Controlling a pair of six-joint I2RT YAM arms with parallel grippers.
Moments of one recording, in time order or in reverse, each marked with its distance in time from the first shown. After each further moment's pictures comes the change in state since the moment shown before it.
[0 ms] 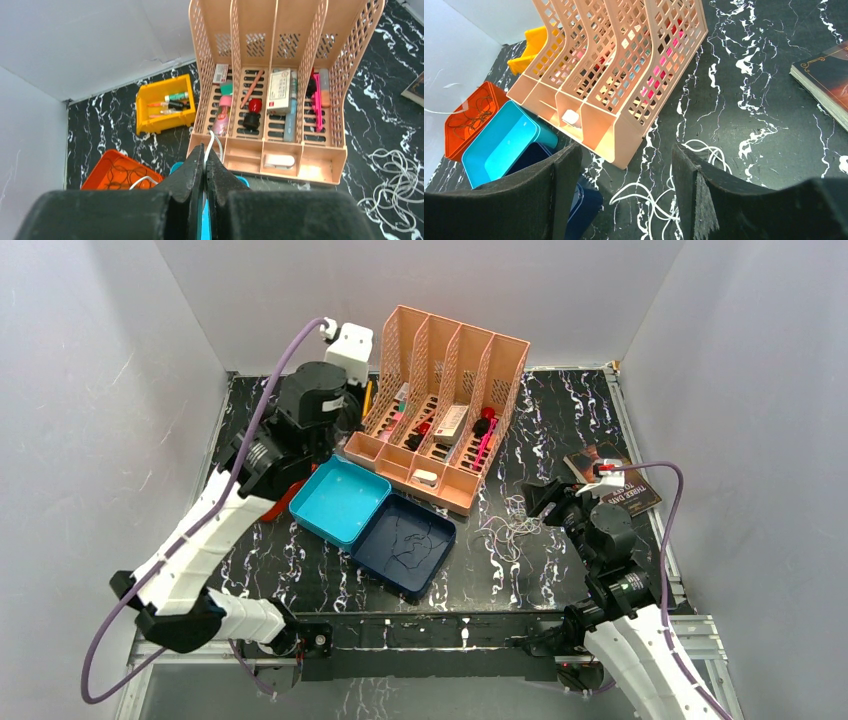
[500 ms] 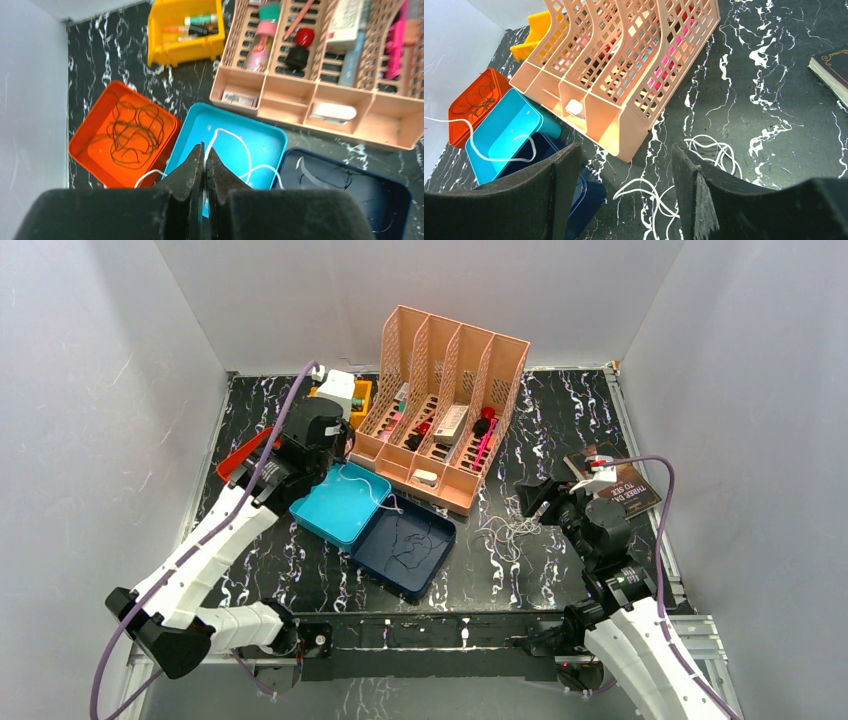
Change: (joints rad) left arm 0.129 -0.169 -0.411 0.042 0.018 -0.074; right arm 0.000 0.051 0.000 0.020 -0.050 0.002
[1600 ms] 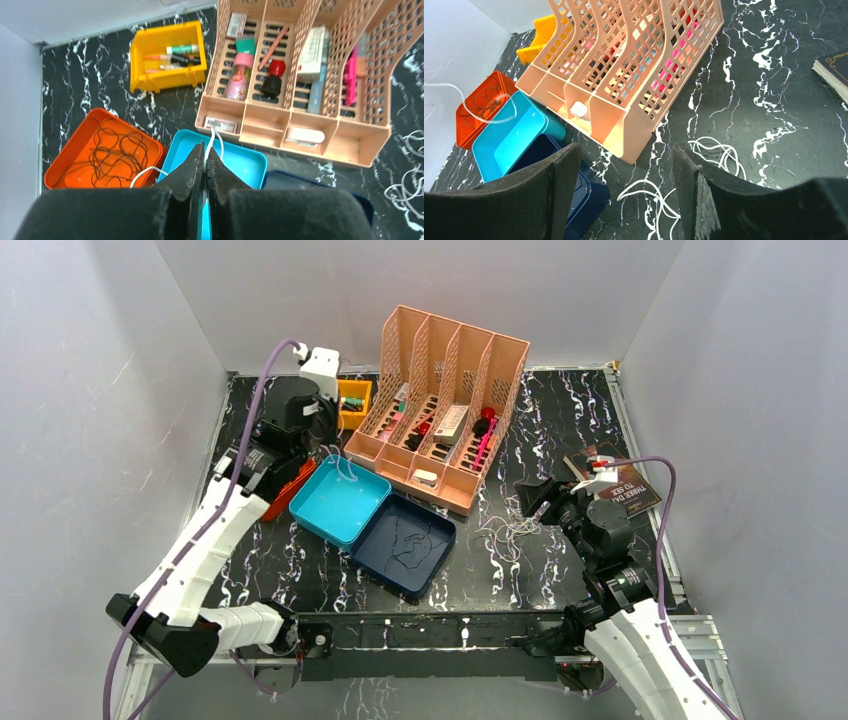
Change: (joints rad) left arm 0.150 0.021 0.073 0.071 0.224 0.012; right arm 0.000 -0.006 0.000 0.008 -0.010 0.011
